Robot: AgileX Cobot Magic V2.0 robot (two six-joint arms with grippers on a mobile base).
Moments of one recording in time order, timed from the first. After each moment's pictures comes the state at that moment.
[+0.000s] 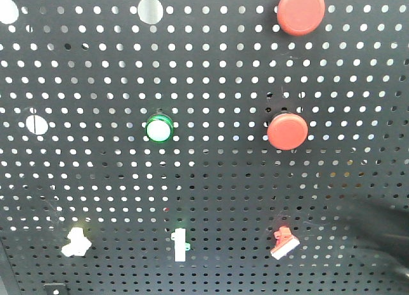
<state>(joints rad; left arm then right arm) -0.05 -0.01 0.03 0.04 0.12 0.00 0.43 0.56 -0.45 -0.11 -0.17 0.03</state>
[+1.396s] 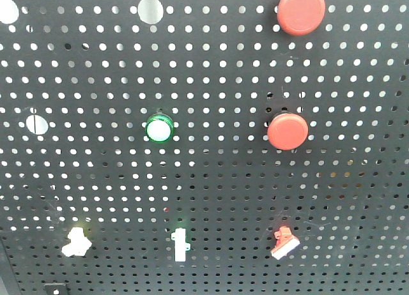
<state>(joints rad) -0.05 -0.01 0.03 0.04 0.13 0.00 0.04 -0.01 0.03 -0.08 0.14 0.05</state>
